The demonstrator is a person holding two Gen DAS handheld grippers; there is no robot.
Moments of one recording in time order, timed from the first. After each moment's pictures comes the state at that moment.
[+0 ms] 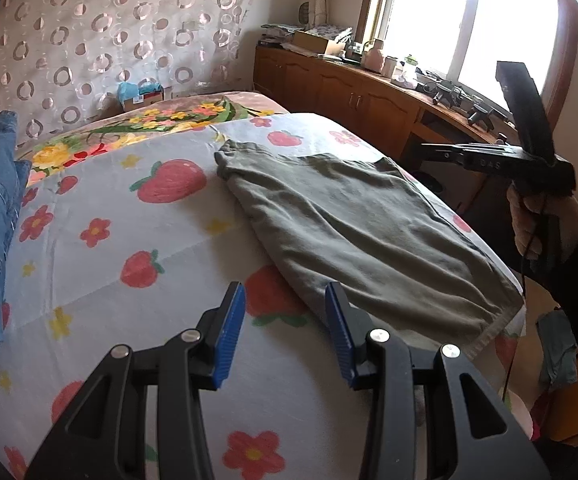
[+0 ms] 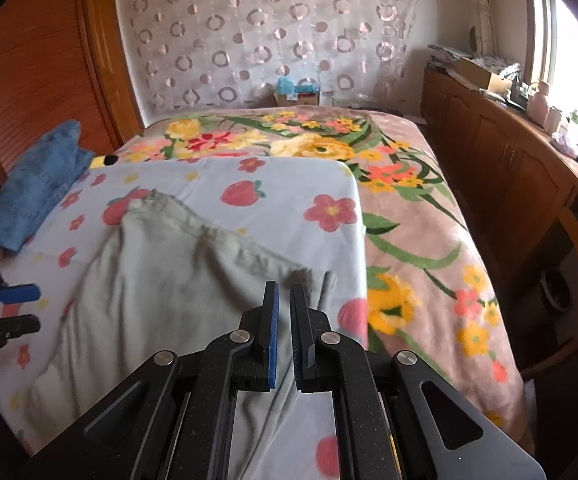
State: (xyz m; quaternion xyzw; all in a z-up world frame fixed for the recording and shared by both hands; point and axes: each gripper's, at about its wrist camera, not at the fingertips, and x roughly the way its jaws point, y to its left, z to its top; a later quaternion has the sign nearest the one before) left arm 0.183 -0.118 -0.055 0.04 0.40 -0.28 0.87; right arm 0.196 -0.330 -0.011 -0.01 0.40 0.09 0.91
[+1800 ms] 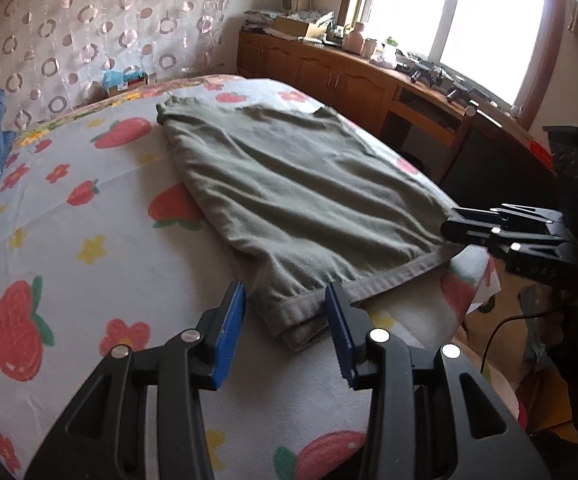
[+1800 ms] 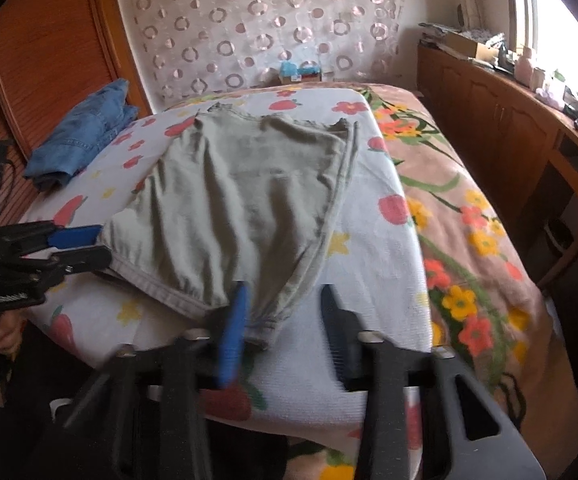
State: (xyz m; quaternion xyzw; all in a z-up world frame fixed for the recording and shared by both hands) left arm 0.107 -0.155 -0.080 0.05 0.42 -0.30 0.86; right arm 0.032 -0.301 -0.043 0.03 0.42 0.10 0.90
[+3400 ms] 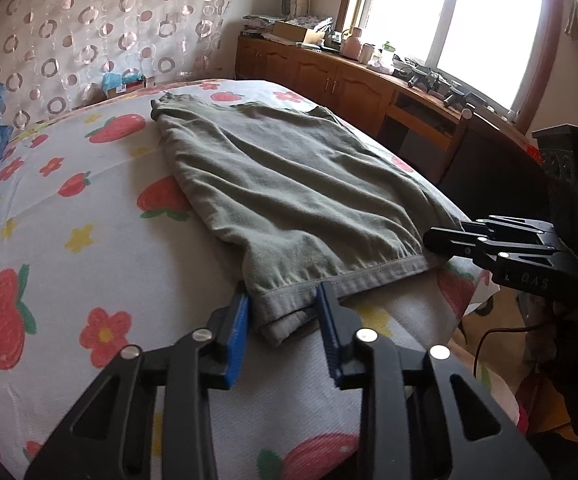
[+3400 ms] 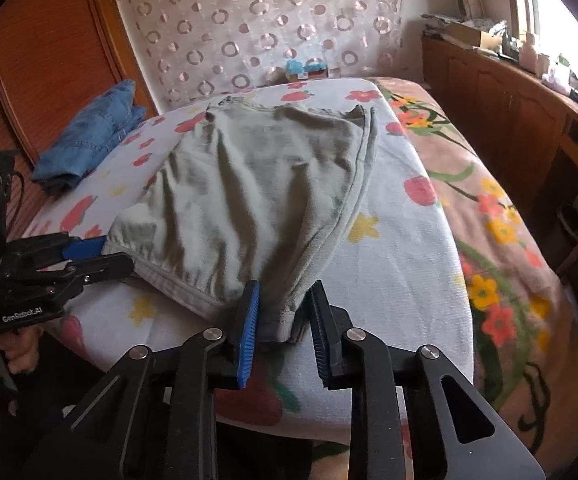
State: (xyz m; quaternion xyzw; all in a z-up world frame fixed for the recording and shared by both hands) left arm 0.097 -0.155 -0.089 0.03 0.40 -0.30 0.86; right arm 0.033 -0.293 -0.056 0.06 0.42 0.11 0.90
